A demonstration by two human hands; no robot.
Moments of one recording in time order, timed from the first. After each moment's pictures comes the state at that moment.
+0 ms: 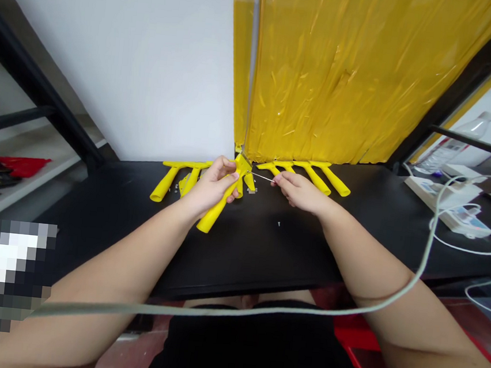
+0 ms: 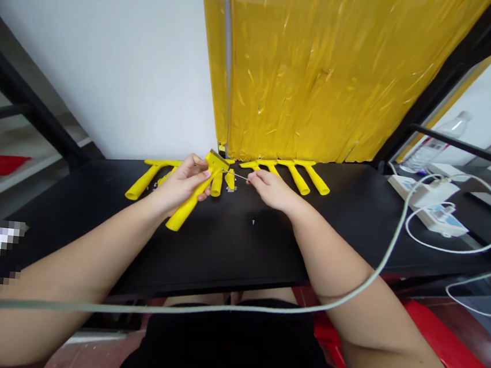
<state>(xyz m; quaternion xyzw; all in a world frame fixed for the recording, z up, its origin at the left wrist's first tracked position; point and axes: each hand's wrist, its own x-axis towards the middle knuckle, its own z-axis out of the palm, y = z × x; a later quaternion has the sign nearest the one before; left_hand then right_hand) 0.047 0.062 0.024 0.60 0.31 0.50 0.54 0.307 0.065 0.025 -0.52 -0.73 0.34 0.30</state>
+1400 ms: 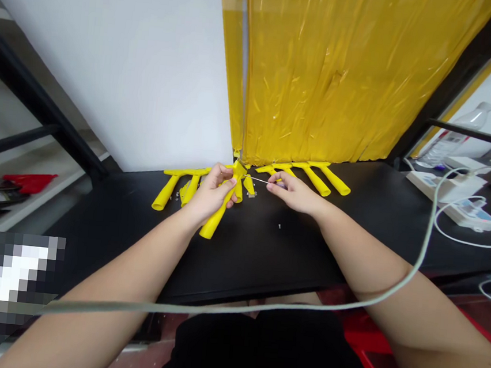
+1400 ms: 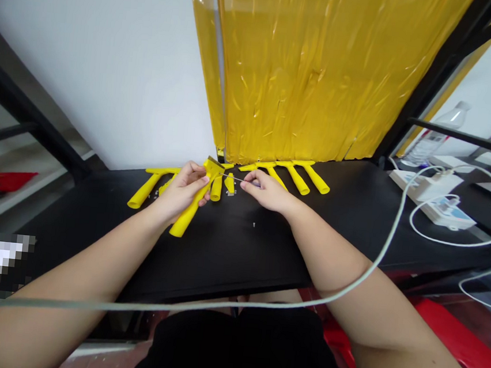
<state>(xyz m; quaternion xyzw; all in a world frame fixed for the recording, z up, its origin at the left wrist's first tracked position) 0.048 0.063 0.020 0.61 0.34 0.51 0.50 0.303 0.077 0.008 -0.48 -0.74 0.31 0.36</state>
